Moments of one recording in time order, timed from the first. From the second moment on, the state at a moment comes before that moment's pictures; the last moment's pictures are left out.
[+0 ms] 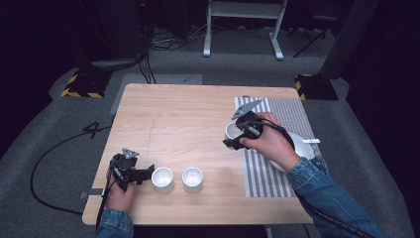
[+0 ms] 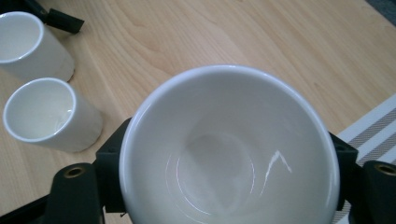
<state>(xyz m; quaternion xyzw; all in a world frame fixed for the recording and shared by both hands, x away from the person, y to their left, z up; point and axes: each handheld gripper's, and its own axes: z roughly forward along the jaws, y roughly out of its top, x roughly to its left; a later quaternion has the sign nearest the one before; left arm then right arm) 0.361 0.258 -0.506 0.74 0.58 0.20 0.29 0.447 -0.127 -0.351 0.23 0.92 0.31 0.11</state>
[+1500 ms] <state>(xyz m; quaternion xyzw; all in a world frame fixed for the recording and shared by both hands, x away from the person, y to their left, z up) 0.361 0.257 -0.506 0.74 0.58 0.20 0.29 0.594 -0.218 -0.368 0.43 0.83 0.31 0.18</state>
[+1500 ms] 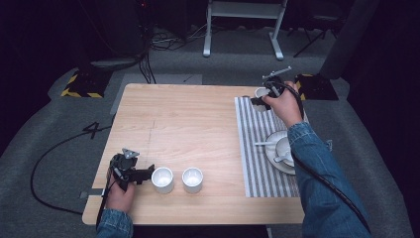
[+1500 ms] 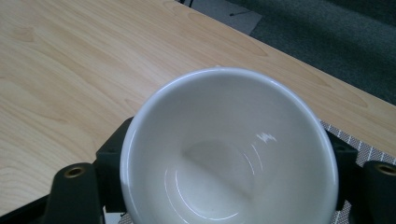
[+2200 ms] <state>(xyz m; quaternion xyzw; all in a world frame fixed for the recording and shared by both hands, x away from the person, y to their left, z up) 0.361 0.257 -0.506 0.74 0.58 0.20 0.29 0.612 -0.233 -0.424 0.46 0.83 0.28 0.16</state>
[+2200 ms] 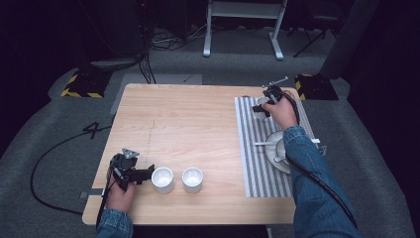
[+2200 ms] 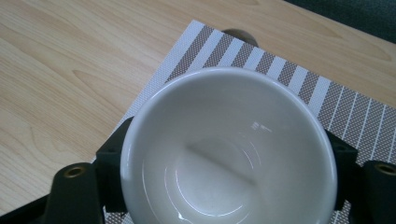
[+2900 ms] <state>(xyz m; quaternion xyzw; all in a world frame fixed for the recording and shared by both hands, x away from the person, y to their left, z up) 0.361 0.257 -0.506 0.74 0.58 0.20 0.29 0.611 -0.228 -0.450 0.46 0.84 0.26 0.14</state>
